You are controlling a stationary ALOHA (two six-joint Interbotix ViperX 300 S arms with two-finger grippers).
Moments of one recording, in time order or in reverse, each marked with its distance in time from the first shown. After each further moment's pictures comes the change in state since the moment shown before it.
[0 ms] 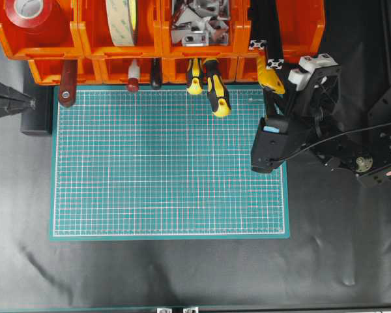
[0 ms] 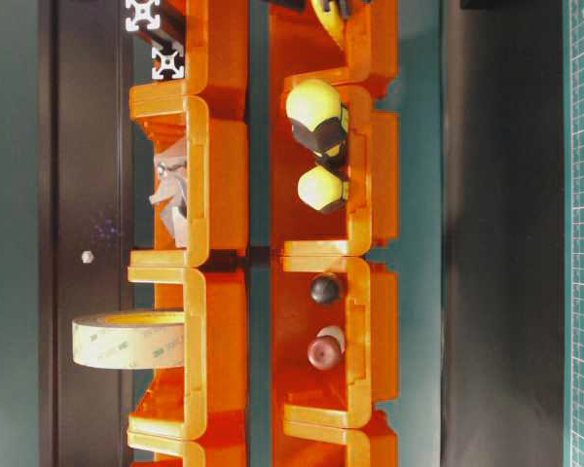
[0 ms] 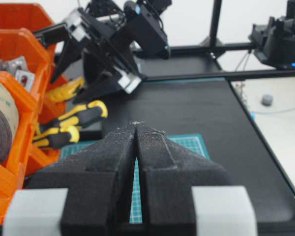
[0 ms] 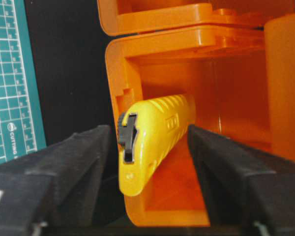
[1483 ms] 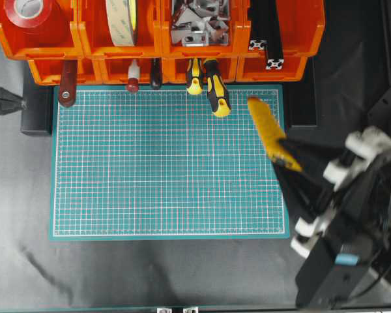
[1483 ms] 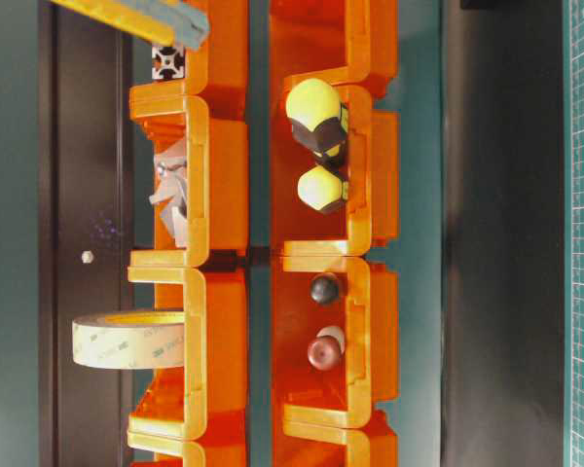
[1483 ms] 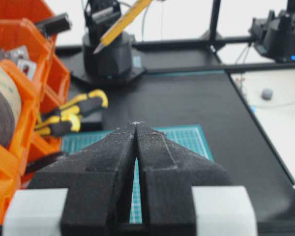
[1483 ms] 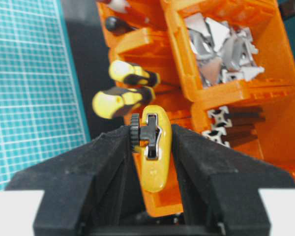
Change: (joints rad) left arm -0.002 -0.051 0.023 0.000 0.049 0.000; right arm 0.411 0.080 -0.558 0.031 0.399 -0.066
